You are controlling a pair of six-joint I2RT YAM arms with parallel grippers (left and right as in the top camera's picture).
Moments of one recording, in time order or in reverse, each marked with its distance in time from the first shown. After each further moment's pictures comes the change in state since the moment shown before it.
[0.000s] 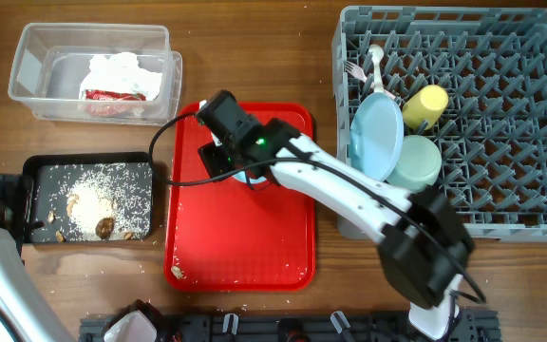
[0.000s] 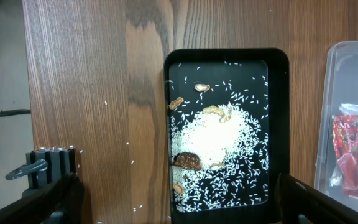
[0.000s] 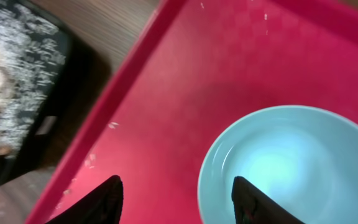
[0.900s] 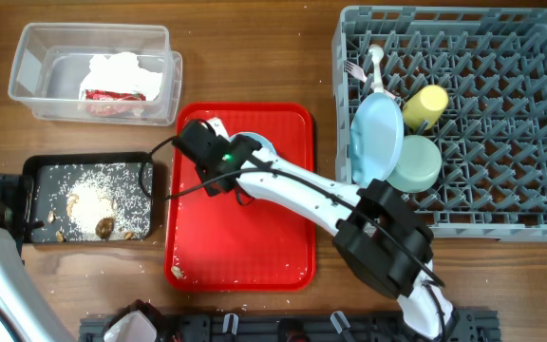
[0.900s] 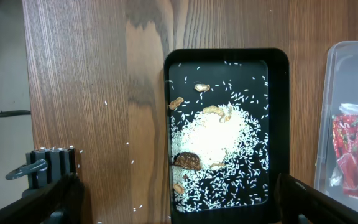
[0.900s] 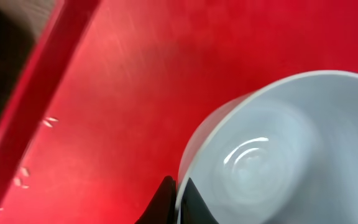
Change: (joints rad) left arm 0.000 0.000 0.000 0.000 0.000 0.000; right arm 0.087 0.140 0.086 -0.113 0.218 0.111
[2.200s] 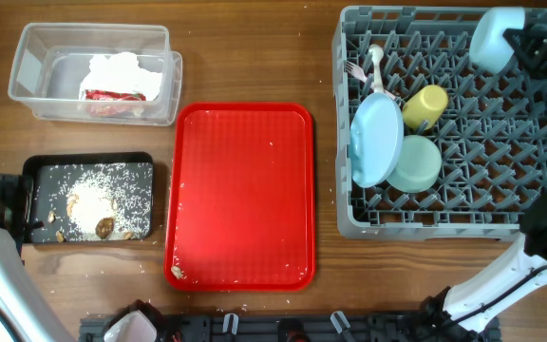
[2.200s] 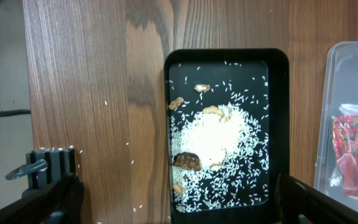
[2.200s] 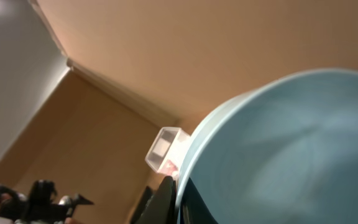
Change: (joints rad) left arm 0.001 0.000 0.000 0.000 0.000 0.000; right arm -1.549 -0.074 0.025 0.431 -1.720 -0.161
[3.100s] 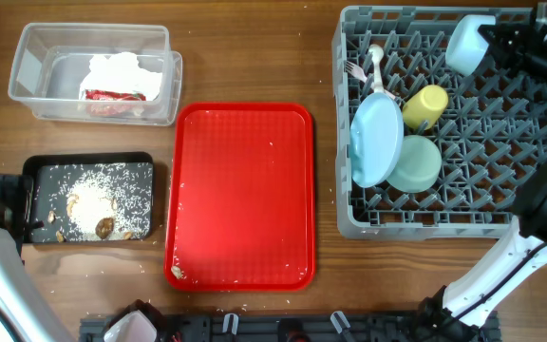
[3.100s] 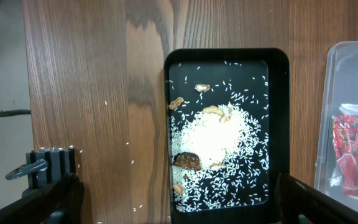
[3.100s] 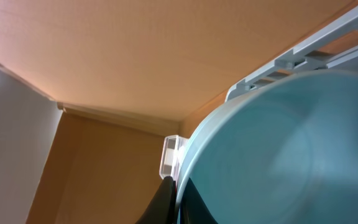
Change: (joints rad) left arm 0.000 0.000 0.000 0.000 0.000 0.000; right arm 0.076 0.127 0.000 0.220 0.138 0.436
